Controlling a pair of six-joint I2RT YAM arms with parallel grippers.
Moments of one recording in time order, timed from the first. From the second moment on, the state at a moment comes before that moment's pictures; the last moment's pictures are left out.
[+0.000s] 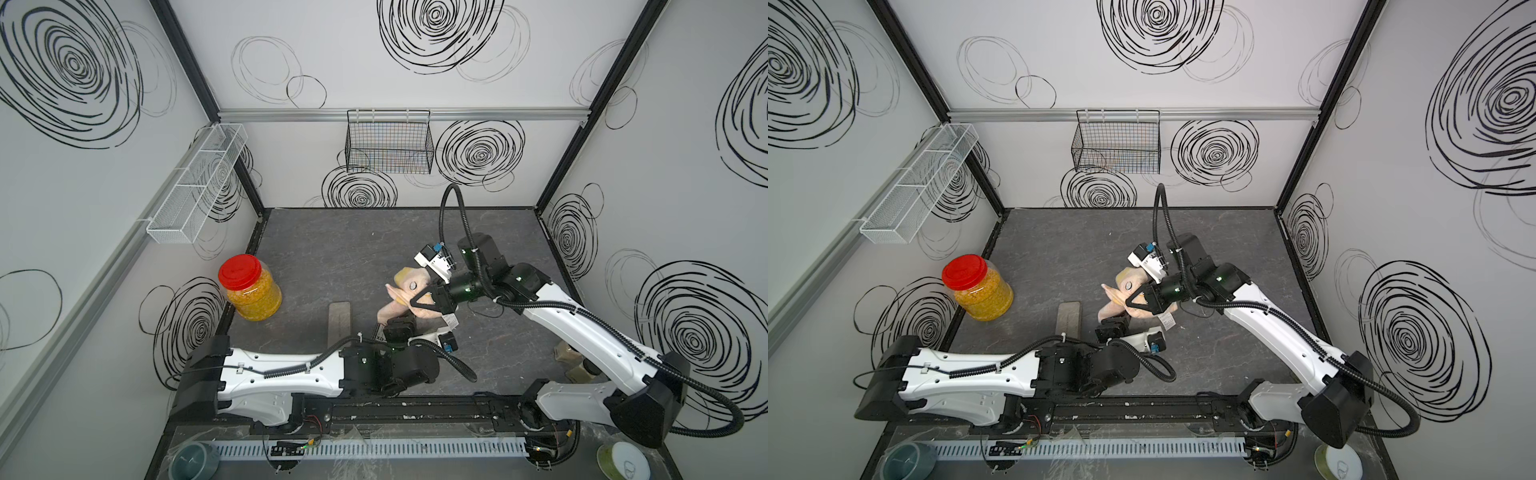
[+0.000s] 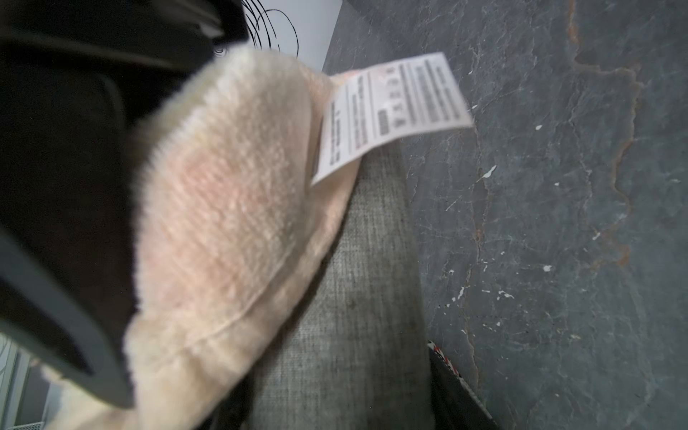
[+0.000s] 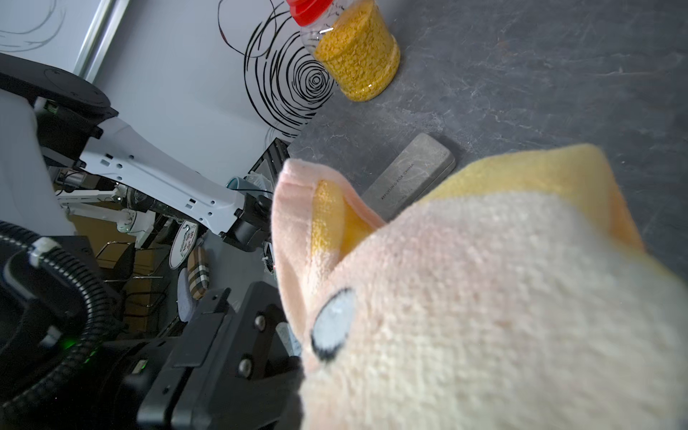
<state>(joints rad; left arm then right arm) -1.42 1.29 0.93 -0.40 -0.88 0.36 0.70 1.29 1.20 -0.67 -0.73 0.17</state>
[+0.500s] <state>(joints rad) -1.42 1.29 0.92 -0.37 -0.87 0.35 0.52 1.15 1.16 -0.73 -0.62 0.18</state>
